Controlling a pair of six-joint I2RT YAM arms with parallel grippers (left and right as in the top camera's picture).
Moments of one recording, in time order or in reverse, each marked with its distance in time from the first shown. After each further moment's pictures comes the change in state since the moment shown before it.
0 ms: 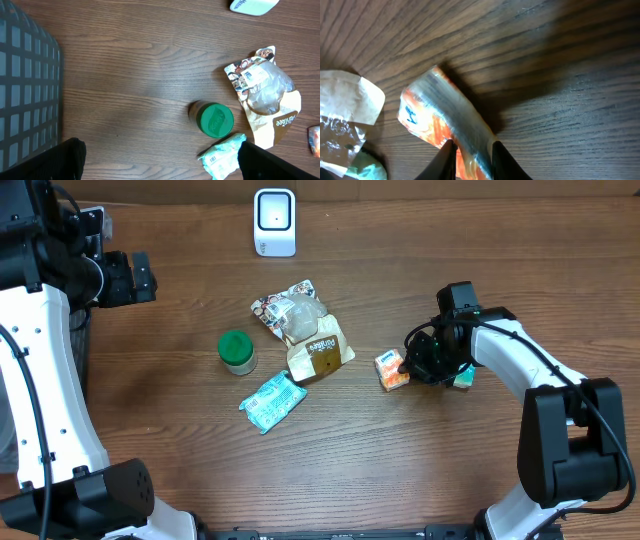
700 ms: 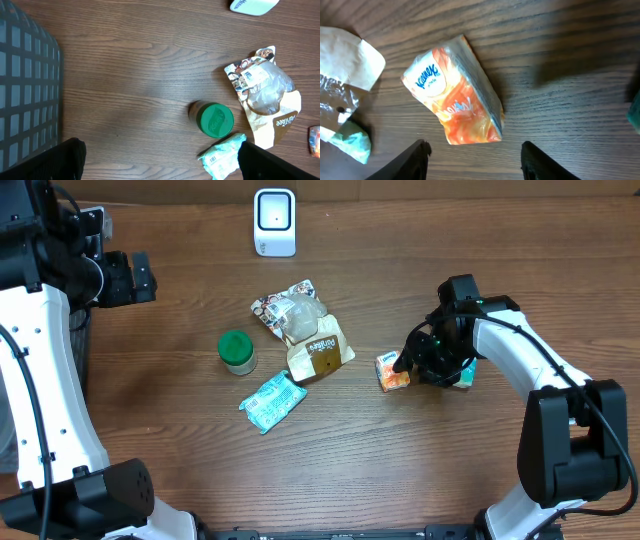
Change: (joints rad) left arm 0.000 0.000 0.000 0.000 0.000 0.000; right arm 0.000 0.000 0.084 -0.164 0.000 -0.191
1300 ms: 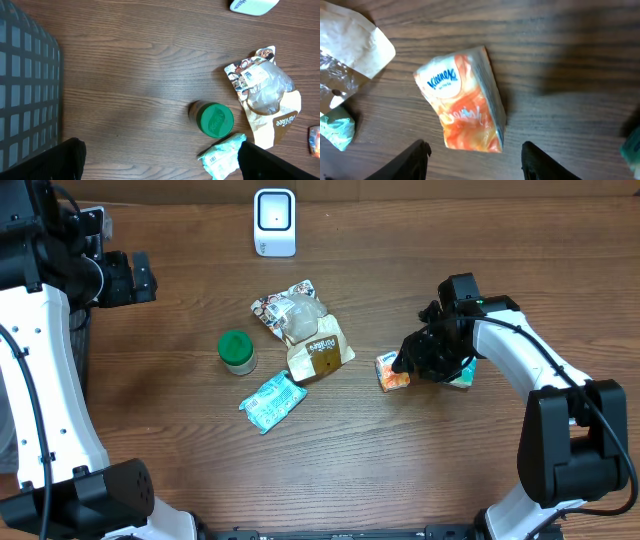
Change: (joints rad) left arm 0.000 0.000 0.000 0.000 0.000 0.000; right arm 0.000 0.000 0.000 0.036 0.000 -0.179
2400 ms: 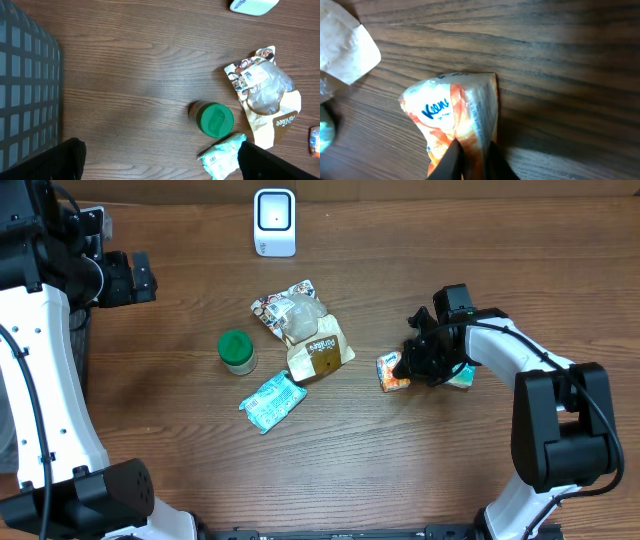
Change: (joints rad) left arm 0.000 0.000 0.000 0.000 0.000 0.000; right arm -0.001 0.076 -0.082 0.180 -0.057 -0.093
